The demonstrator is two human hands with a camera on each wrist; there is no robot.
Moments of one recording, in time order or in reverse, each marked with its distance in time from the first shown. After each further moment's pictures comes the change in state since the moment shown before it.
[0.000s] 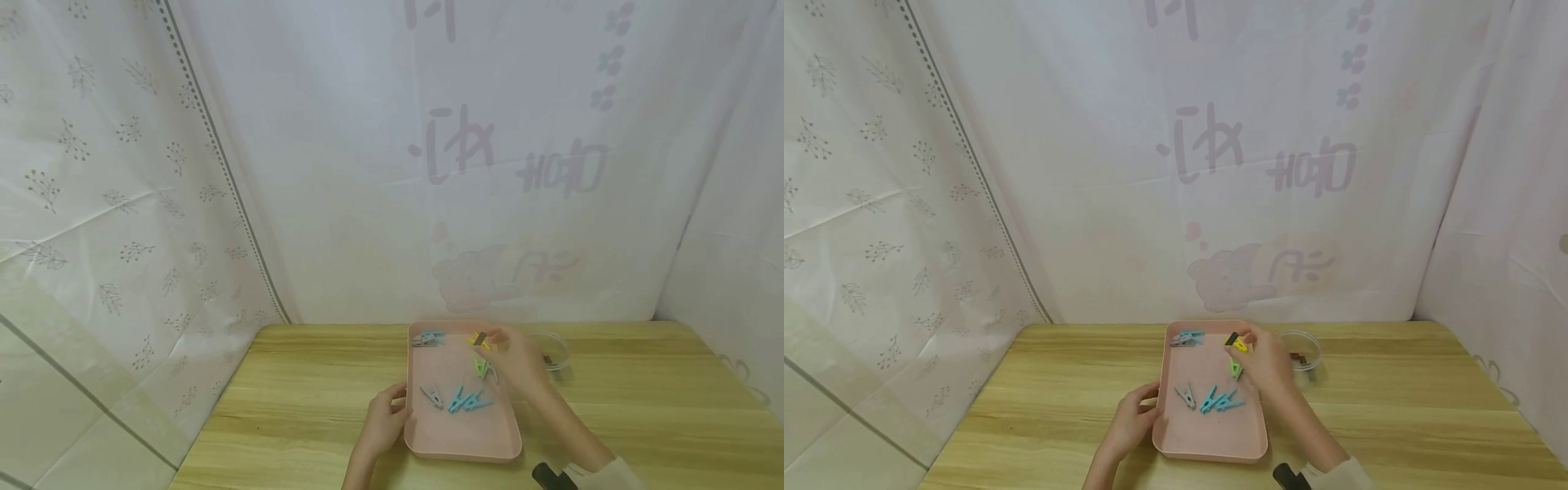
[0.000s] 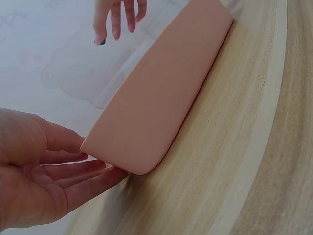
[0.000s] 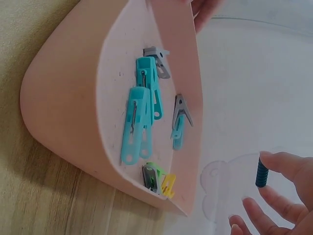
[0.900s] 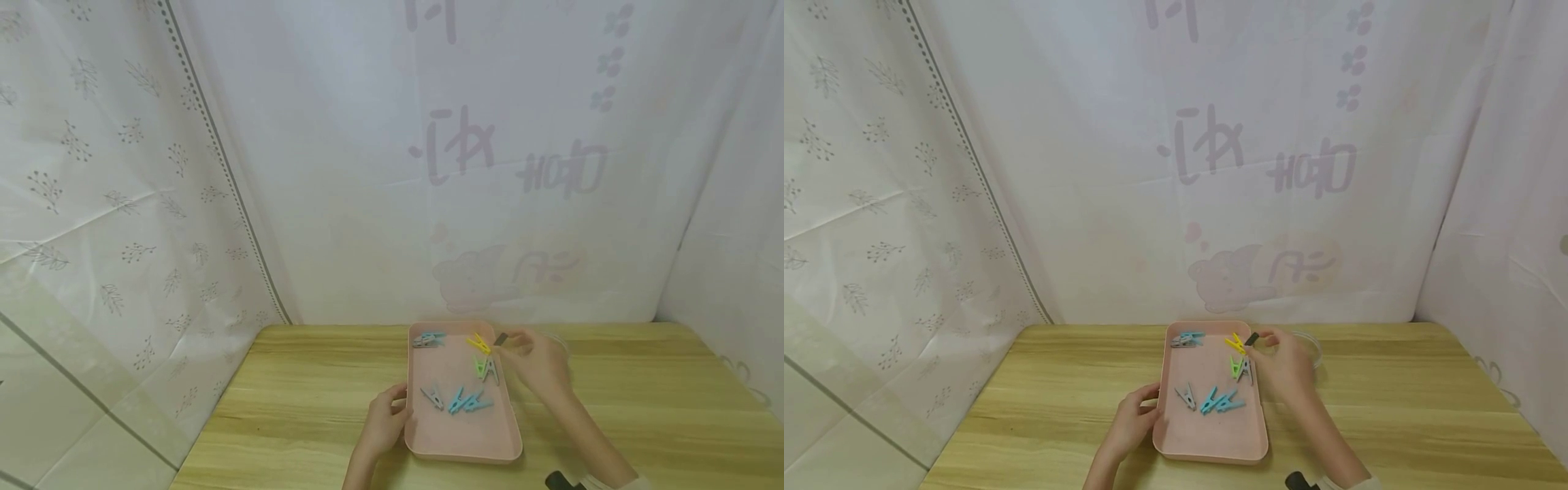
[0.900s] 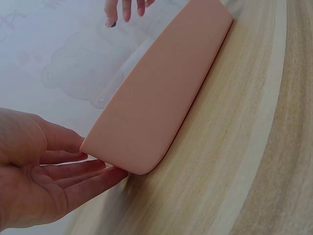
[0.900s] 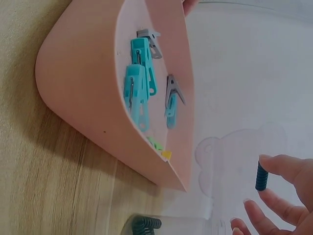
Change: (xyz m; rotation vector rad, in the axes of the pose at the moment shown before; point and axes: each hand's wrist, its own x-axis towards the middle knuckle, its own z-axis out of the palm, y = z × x) left_hand 0.000 0.000 0.001 -0.005 0.010 -0.011; right_hand -0.011 0.013 -0.022 -0.019 0.065 0.042
